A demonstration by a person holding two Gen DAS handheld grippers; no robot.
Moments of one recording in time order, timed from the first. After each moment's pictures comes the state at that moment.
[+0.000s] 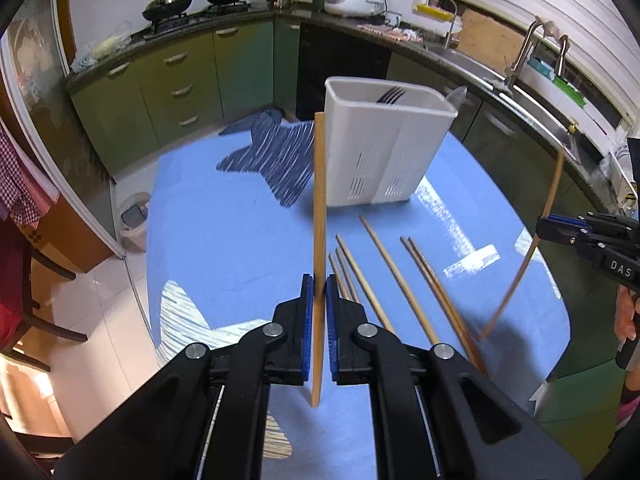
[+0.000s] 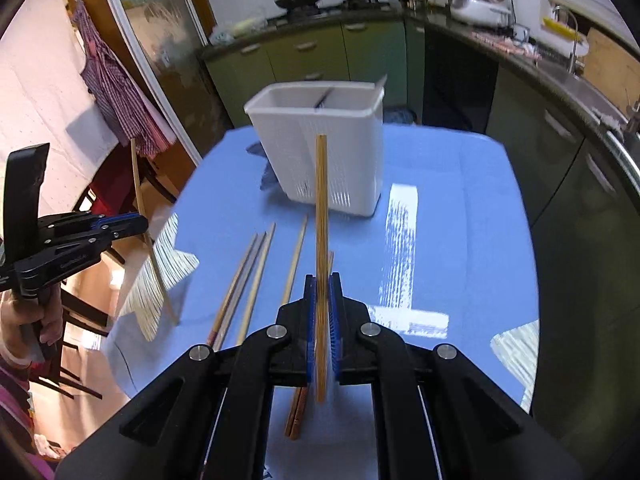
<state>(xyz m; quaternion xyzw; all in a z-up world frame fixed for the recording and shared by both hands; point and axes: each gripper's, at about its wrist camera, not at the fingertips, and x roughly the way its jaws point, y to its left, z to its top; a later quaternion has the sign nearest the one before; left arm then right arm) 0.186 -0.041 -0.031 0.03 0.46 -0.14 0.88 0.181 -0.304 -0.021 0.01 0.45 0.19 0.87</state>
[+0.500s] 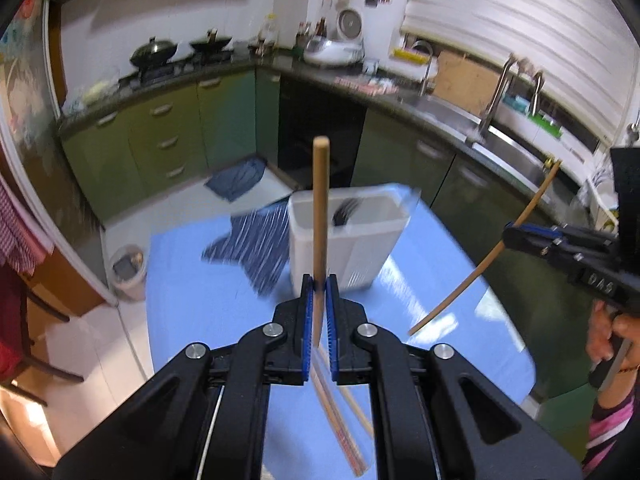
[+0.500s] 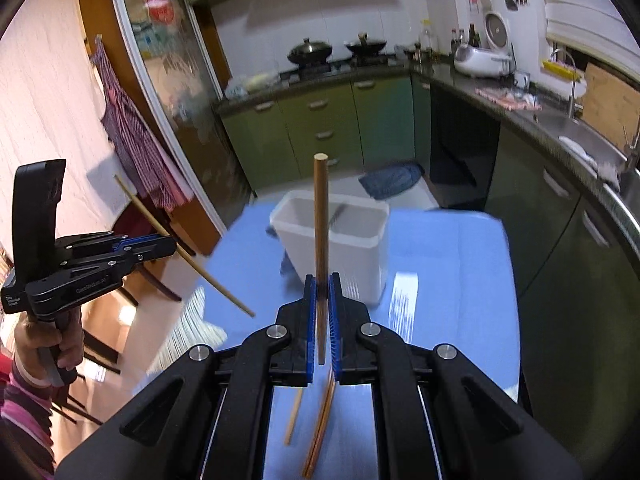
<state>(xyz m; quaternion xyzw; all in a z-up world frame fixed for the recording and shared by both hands) 0.218 -0.070 0.070 0.02 0.39 -0.17 0.91 0.208 -0.314 0.083 0.04 0.37 0.20 0.91</state>
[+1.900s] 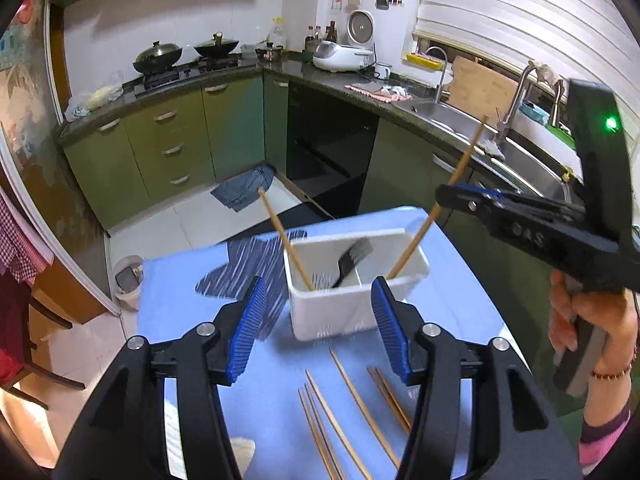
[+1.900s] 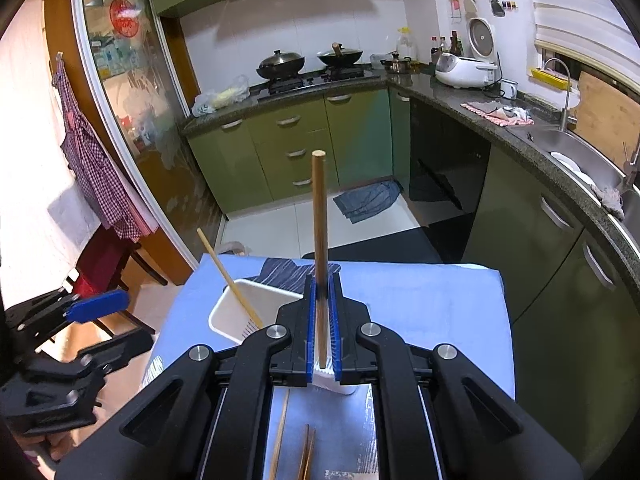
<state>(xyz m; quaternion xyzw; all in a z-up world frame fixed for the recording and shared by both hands) 0.269 -0.099 0.052 0.02 0.39 -0.15 0.91 0.346 -0.290 0.065 0.03 0.36 0.16 0.92</state>
